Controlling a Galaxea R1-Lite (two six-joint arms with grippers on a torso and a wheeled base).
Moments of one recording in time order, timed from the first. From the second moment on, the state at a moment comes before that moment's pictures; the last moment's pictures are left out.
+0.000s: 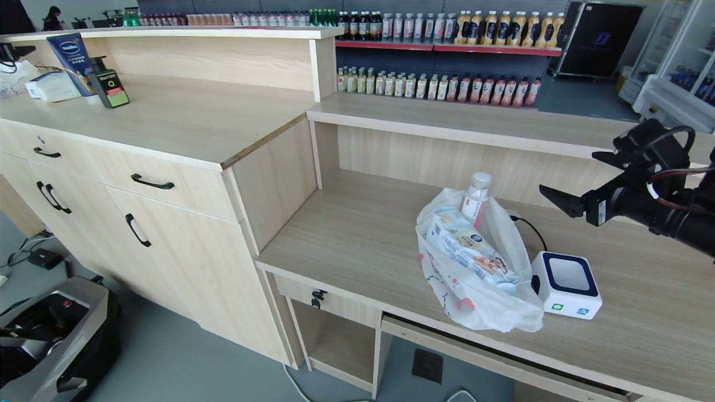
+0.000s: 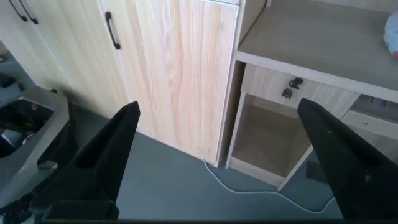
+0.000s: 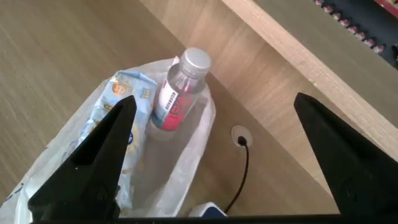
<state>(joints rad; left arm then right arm) 0.00 0.00 0.00 0.00 0.04 -0.01 -0.04 1.61 -0.77 -0.85 0.30 -0.52</state>
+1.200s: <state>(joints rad) 0.00 0.00 0.00 0.00 0.04 -0.01 -0.14 0.45 -0.07 -0.09 -0.04 -0.12</state>
